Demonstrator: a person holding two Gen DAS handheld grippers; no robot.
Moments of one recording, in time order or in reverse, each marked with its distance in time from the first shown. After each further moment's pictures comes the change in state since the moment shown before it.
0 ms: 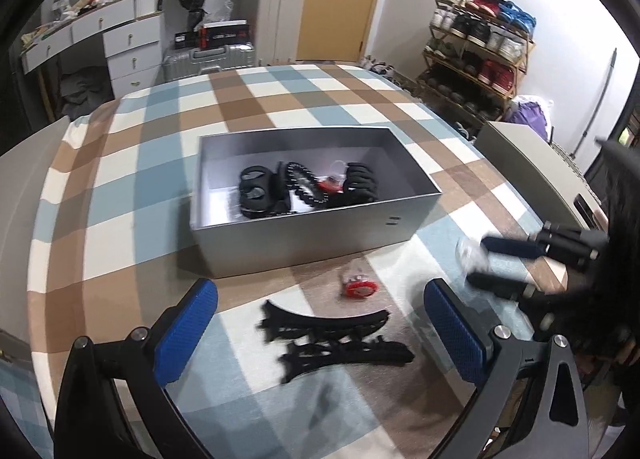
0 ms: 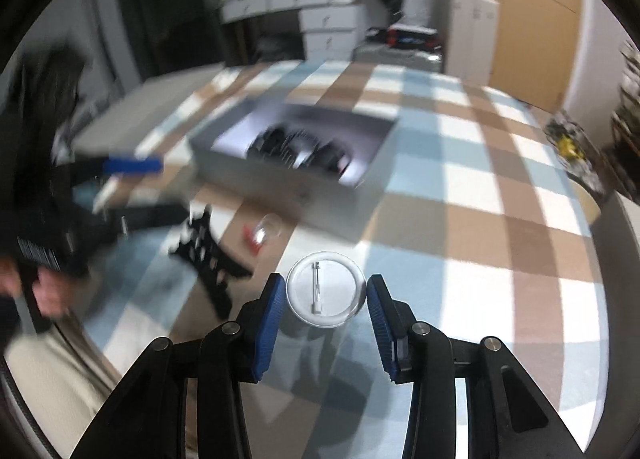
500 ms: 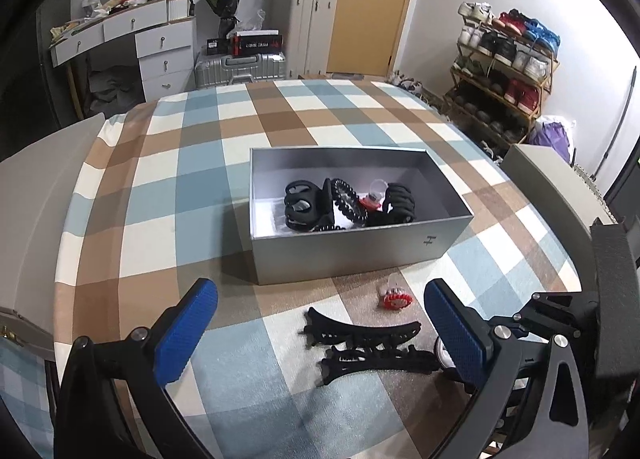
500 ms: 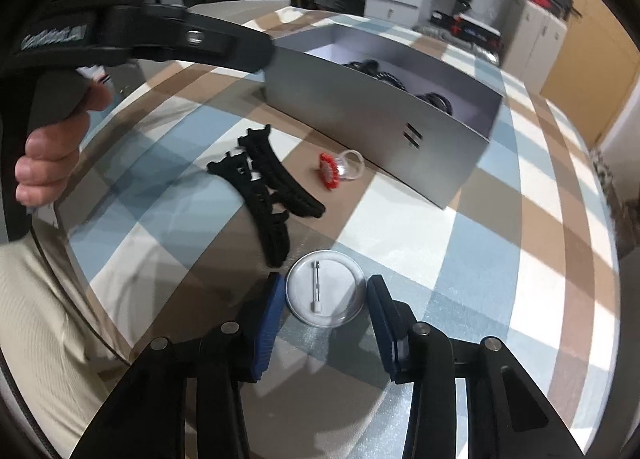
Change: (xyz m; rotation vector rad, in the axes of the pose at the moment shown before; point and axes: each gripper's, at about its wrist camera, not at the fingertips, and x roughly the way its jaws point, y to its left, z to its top) left arm -0.013 0.022 0.000 -0.060 -0.047 0.090; right arm 0.039 0.059 -0.029 -0.283 0.158 0.023
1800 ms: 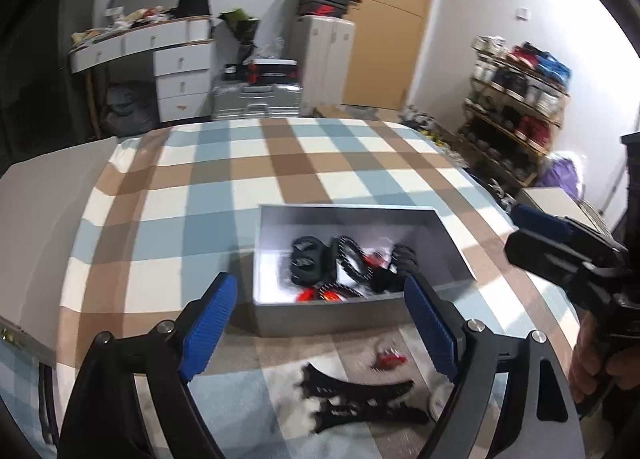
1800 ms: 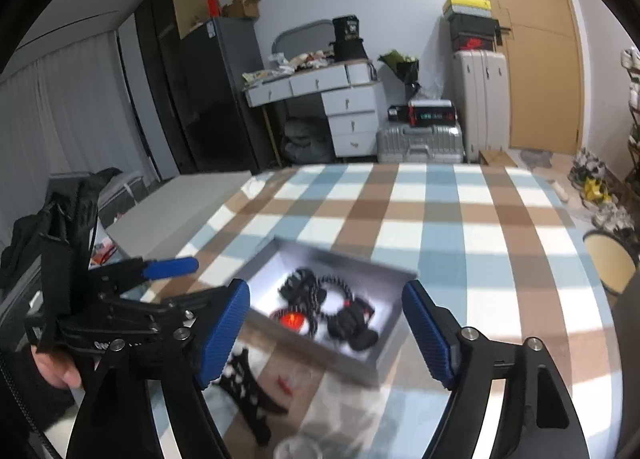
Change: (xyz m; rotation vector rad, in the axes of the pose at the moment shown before) left arm 0.000 0.000 0.024 -0.048 -0.118 0.020; right arm -0.067 -0.088 0.063 0.299 -0.439 0.090
